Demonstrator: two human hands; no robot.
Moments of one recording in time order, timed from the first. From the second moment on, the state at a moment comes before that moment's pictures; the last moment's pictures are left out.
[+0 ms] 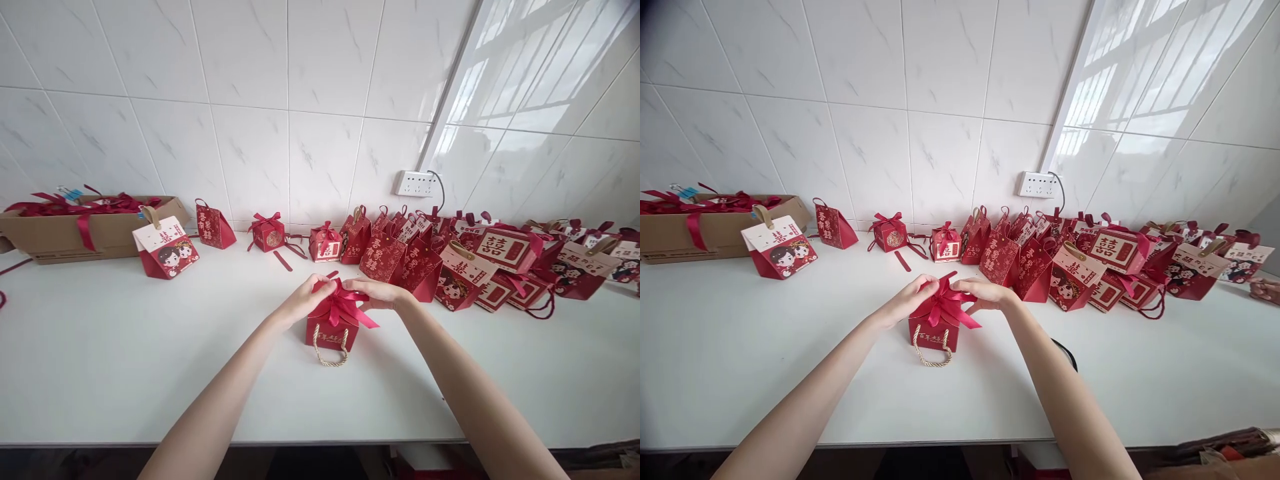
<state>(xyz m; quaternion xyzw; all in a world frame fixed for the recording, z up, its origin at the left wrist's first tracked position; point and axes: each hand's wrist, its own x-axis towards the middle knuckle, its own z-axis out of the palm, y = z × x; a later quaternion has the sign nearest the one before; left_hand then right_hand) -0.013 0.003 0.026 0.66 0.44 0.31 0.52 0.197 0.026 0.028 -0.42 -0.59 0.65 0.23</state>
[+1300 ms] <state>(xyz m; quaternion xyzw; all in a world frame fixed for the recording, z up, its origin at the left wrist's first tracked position) -0.008 0.010 0.018 0.62 0.40 0.50 0.45 0.166 -0.004 -0.015 -0.39 -0.51 0.49 0.59</state>
